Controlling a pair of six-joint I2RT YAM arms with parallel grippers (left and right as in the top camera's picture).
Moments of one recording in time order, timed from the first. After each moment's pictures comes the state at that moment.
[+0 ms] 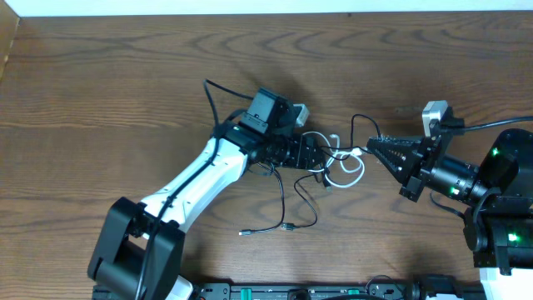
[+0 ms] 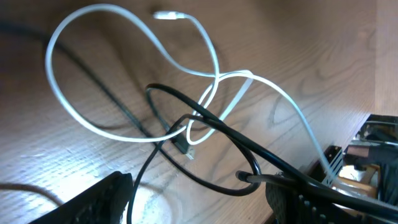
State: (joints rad) left arm -0.54 1.67 1.10 -0.49 0.58 -0.42; right arm -0.03 0.83 0.88 -0.43 -1.04 0.18
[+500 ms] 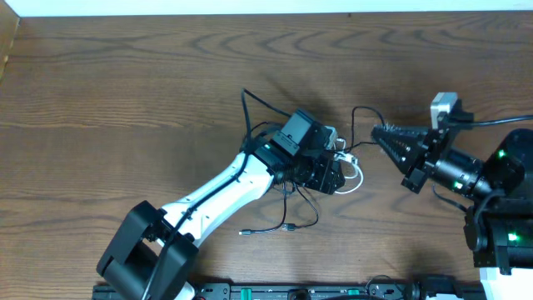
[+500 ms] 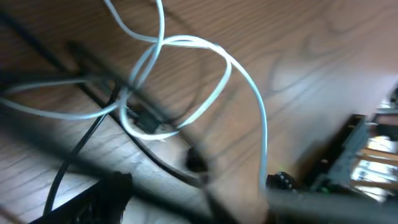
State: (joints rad) left arm -0.73 1.68 1.10 -0.50 0.46 -0.44; right arm -0.03 0.83 0.88 -0.26 -1.00 0.26
